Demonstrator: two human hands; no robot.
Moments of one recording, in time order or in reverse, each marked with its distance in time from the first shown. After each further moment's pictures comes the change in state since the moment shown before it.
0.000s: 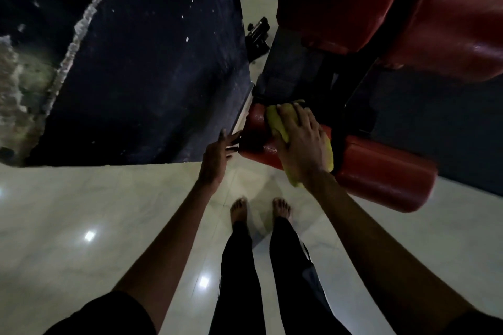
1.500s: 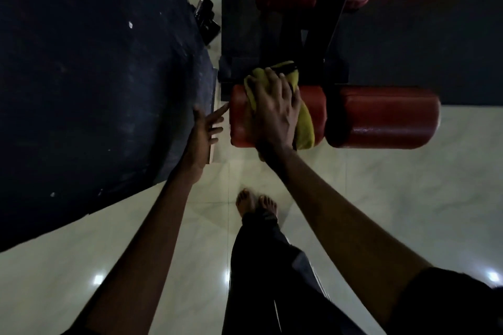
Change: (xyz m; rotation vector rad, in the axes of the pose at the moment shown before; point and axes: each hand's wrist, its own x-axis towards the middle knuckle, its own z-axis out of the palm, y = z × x) left_hand 0.048 0.015 -0.030 -0.003 -0.311 -0.090; right_hand 0.024 -0.057 0.055 -0.006 0.303 0.290
